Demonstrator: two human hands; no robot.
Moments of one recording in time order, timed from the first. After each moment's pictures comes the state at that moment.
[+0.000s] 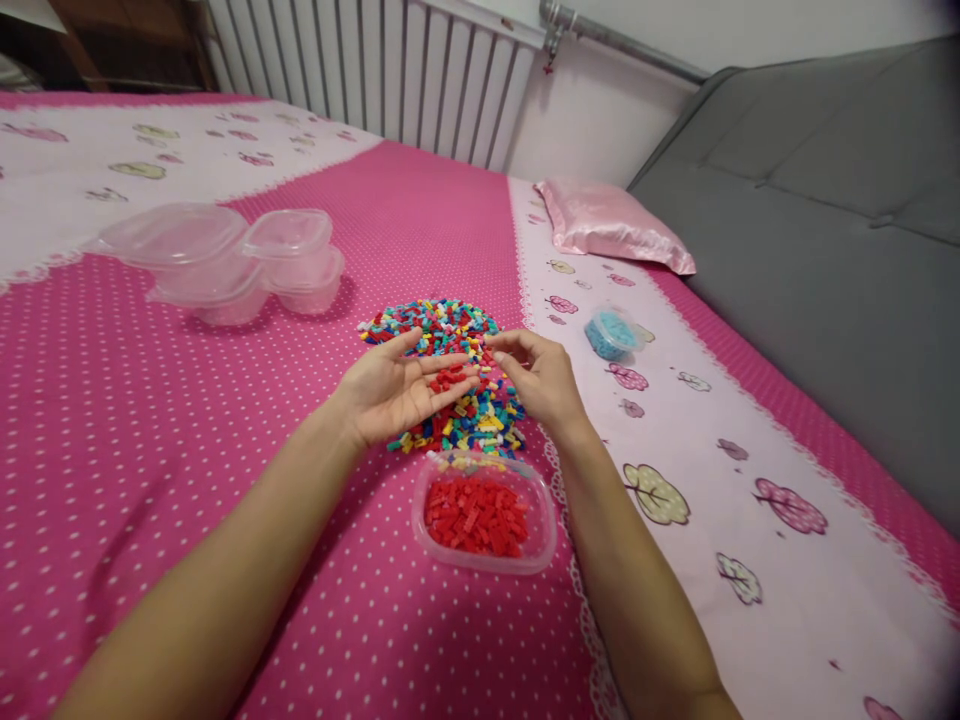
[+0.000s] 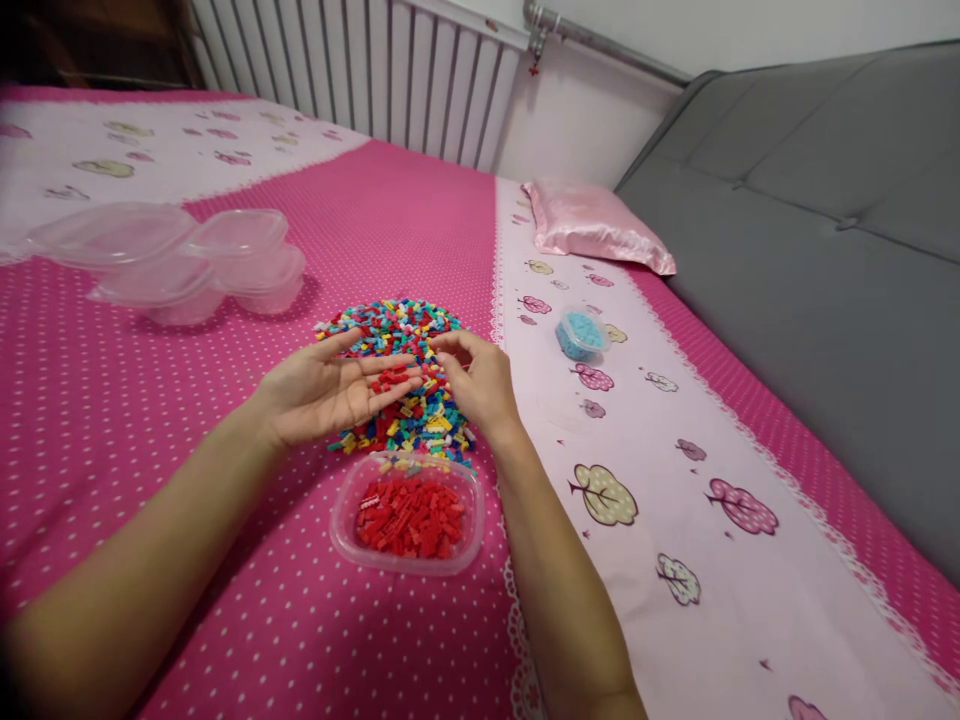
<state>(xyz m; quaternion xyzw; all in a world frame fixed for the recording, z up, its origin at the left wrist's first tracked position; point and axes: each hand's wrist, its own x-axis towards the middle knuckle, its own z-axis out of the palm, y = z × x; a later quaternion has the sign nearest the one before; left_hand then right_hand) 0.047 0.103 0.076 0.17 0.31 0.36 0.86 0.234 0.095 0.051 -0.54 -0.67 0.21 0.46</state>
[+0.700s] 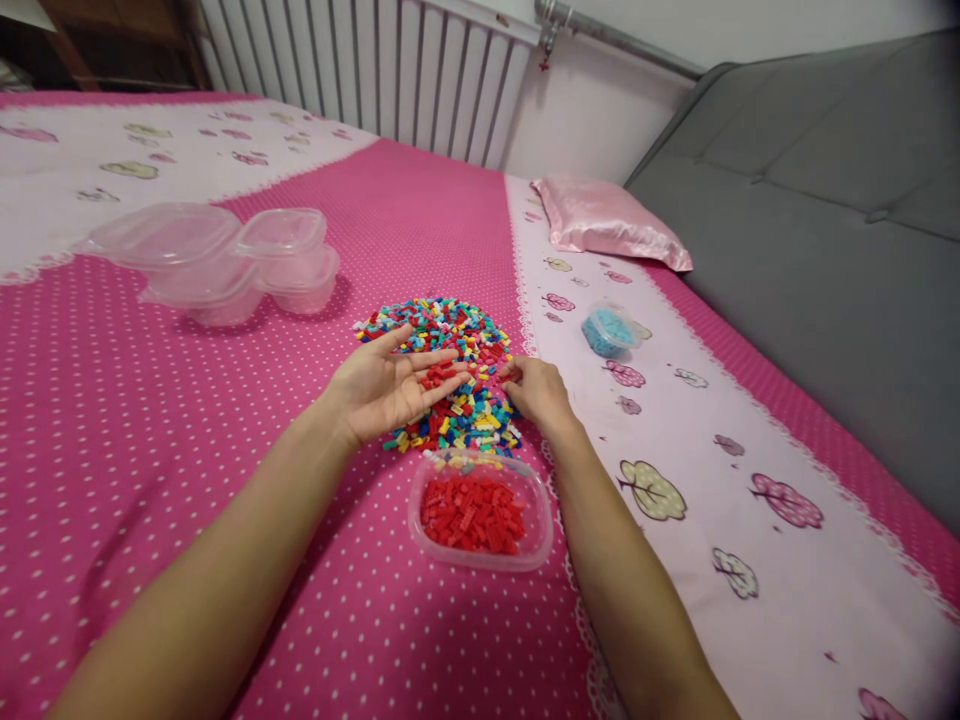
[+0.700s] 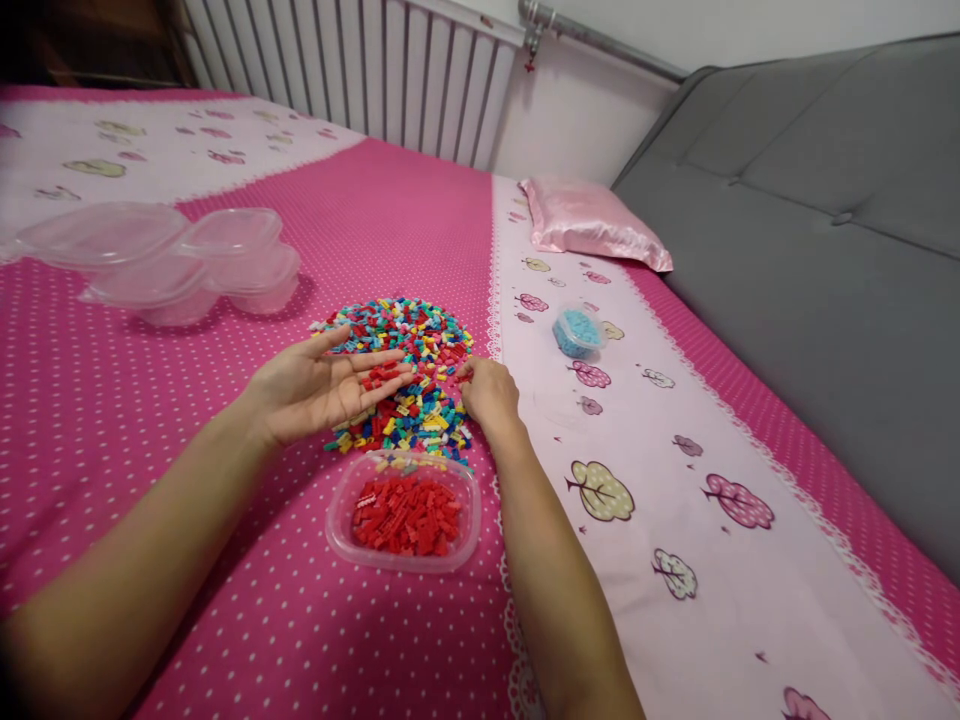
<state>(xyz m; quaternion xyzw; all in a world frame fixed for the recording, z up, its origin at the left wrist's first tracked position) 0.046 0.103 0.081 0.14 0.33 0.38 0.85 0.256 0.106 0.021 -0.74 -0.63 0.10 0.20</state>
